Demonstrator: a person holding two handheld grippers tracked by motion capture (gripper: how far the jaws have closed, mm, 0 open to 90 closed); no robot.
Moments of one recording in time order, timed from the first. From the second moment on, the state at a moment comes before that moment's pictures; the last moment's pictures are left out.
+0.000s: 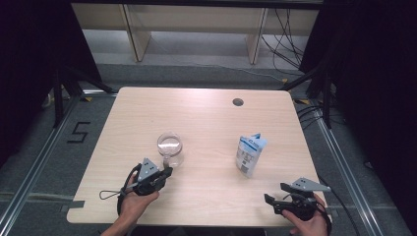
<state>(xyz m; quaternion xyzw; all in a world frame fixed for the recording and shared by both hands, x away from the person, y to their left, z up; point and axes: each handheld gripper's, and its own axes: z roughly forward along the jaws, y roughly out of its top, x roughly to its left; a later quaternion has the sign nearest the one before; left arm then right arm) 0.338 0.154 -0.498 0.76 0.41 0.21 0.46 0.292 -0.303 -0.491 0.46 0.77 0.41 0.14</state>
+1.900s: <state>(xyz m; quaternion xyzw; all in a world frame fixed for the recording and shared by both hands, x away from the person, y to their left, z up) 0.377 0.213 -0.500 0.73 0.47 0.23 0.45 0.291 -0.300 -0.490 0.47 0.77 0.41 0.13</state>
